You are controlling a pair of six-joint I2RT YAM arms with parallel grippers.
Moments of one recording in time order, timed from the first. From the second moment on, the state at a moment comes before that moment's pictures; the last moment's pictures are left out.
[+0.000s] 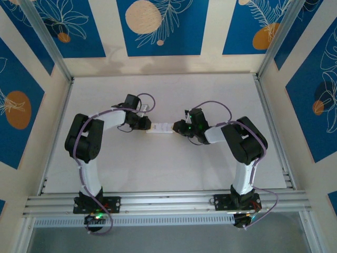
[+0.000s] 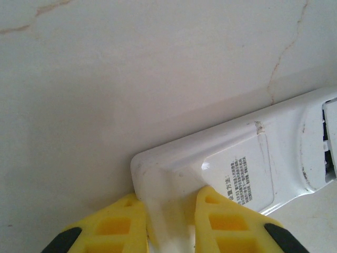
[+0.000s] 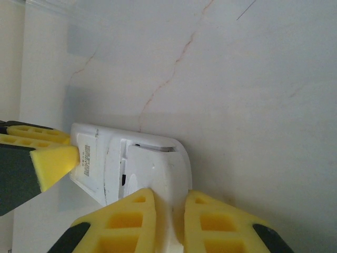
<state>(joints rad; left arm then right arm) -0.36 1.95 1.22 -0.41 0.37 -0.21 0.48 1.88 0.81 0.42 -0.38 0.83</state>
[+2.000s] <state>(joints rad) -0.34 1.94 1.15 -0.27 0.43 -0.35 0.54 1.88 0.66 0.81 -0.24 1.04</state>
